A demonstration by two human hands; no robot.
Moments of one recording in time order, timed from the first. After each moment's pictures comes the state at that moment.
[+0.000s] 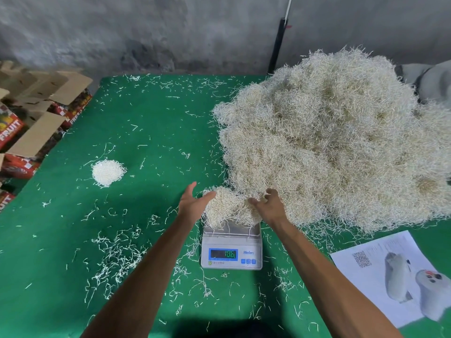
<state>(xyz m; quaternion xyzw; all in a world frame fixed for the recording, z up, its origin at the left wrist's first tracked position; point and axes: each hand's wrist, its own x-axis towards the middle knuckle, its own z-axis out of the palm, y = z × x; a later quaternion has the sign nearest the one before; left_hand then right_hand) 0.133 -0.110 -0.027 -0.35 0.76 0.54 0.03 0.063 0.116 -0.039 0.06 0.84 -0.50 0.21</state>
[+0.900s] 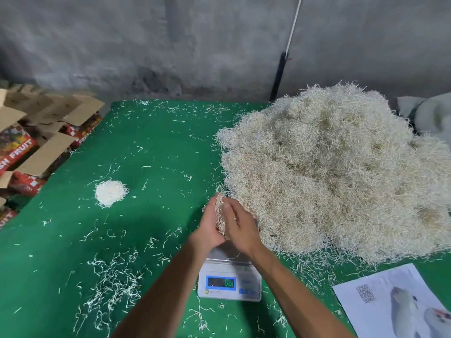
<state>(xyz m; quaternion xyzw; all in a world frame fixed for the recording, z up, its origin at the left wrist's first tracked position) 0.096 -0.059 0.005 -0.34 0.31 0.88 0.13 0.095 0.057 0.007 -0.19 0.83 -0.52 0.08</state>
